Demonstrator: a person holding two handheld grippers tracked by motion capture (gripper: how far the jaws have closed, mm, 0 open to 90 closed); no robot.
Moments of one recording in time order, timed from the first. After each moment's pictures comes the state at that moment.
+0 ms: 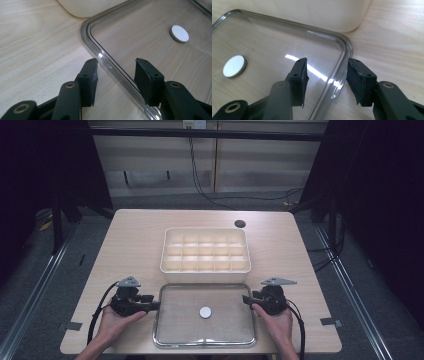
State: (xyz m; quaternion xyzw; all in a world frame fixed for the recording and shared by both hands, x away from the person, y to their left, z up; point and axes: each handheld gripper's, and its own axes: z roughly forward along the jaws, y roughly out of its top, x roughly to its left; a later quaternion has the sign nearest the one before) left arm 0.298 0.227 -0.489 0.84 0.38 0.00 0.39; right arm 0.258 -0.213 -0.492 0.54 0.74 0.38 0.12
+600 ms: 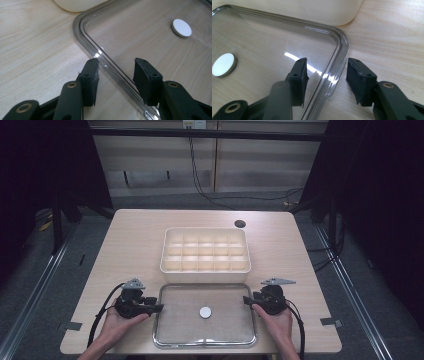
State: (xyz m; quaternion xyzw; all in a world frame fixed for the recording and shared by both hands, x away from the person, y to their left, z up) left arm 0.295 0.218 -0.495 0.85 0.36 0.00 0.38; right arm 0.262 -0.215 -0.499 0.55 0.74 0.37 0.11
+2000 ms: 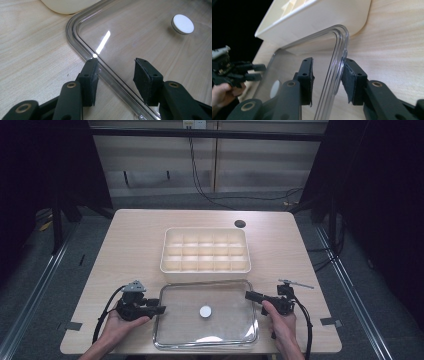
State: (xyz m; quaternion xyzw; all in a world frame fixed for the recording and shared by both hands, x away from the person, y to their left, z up) left arm 0.291 0.217 -0.499 0.84 0.36 0.00 0.40; right arm 0.257 -0.243 -0.503 0.61 0.61 0.51 -0.04
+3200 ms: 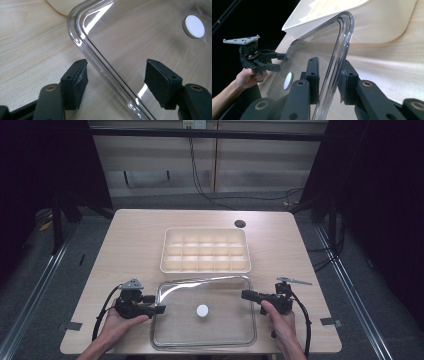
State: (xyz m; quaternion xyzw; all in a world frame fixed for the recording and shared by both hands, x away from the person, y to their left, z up) left arm 0.297 0.222 -0.500 0.83 0.37 -0.01 0.41; right arm 0.258 -0.237 -0.489 0.54 0.63 0.56 -0.07
